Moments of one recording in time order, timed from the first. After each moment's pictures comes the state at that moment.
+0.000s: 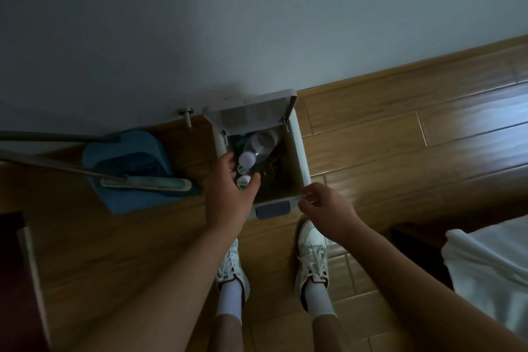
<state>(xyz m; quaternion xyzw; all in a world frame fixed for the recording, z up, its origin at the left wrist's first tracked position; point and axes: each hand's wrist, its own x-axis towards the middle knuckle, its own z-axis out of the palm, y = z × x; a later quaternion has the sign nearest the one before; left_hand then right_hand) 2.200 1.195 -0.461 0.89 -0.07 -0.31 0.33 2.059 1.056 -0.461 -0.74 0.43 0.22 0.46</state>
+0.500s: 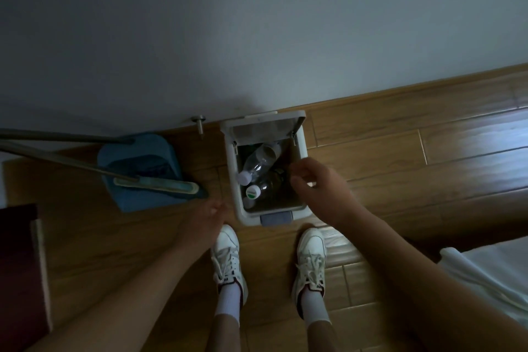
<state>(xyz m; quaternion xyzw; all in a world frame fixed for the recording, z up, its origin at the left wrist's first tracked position) 2.224 1.266 -0.455 0.87 -0.05 -0.45 0.20 2.118 1.033 -0.392 -0.78 0.35 0.16 0.49</state>
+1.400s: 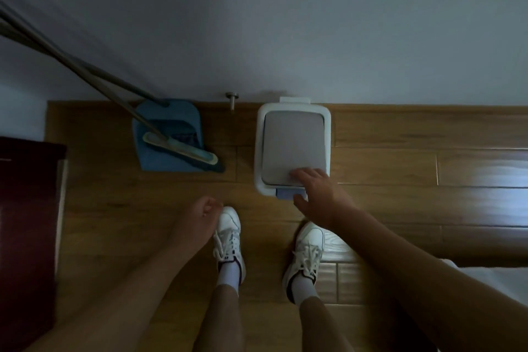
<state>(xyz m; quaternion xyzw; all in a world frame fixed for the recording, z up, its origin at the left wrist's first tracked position) 2.169 1.346 -0.417 0.87 0.04 -0.41 0.27 2.095 1.085 -0.412 -0.91 0.13 0.28 0.28</state>
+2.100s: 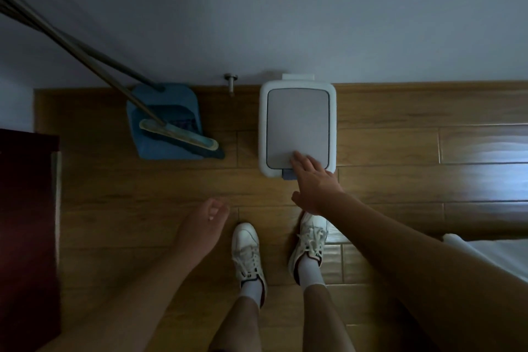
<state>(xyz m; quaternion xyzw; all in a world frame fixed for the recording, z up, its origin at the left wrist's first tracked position) 2.139 1.372 -0.420 0.86 0.04 -0.44 0.24 2.086 1.124 -0.449 -0.89 0.16 0.38 0.22</state>
